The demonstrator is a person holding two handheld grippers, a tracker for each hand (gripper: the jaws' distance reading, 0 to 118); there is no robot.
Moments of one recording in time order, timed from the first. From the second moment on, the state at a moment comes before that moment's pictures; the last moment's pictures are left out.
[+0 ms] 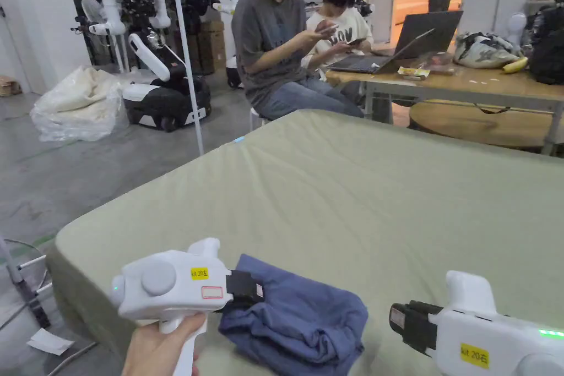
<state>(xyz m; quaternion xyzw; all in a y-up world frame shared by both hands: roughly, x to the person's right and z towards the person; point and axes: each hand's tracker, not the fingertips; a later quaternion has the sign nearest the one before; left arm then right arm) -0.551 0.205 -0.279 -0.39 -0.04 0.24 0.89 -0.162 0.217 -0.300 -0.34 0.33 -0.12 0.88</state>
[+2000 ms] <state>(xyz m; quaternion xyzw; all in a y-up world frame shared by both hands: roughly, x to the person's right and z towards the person) -0.189 0.382 -0.133 -0.05 -0.12 -0.06 0.99 0.131 0.354 -0.077 -0.08 -0.09 -0.02 0.99</state>
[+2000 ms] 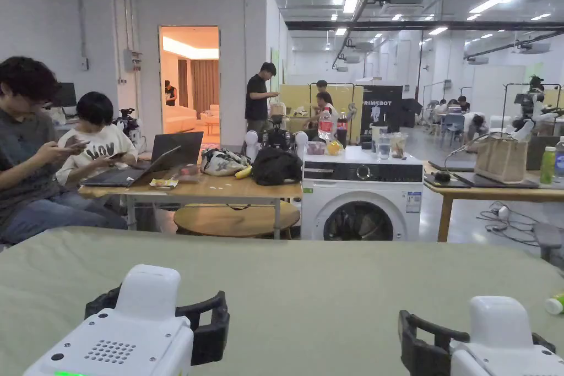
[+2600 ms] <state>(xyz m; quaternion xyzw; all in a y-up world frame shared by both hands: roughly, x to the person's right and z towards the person) -0.216 0.378 -0.109 -0.02 -0.11 -0.01 0.99 0.096 0.353 -0.063 -0.04 -0.07 0.02 1.00</state>
